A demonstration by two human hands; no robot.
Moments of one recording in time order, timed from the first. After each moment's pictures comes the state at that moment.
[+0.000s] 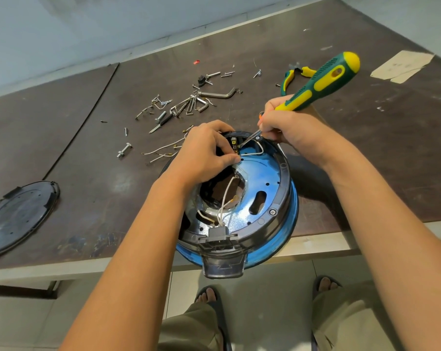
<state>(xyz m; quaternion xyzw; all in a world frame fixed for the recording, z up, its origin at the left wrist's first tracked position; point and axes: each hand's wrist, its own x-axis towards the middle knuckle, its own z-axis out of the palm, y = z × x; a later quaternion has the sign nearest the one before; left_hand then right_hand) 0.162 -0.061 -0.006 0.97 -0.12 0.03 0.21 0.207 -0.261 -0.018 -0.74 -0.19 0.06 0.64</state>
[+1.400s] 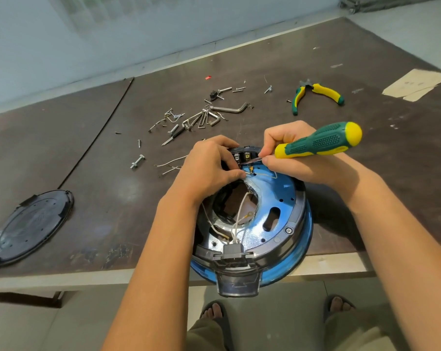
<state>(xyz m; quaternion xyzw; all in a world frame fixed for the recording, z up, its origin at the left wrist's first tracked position) 0.159 -0.047 -0.003 0.97 -0.10 0.06 0.22 0.195 -0.265 -0.009 -0.78 -0.38 0.02 0.49</state>
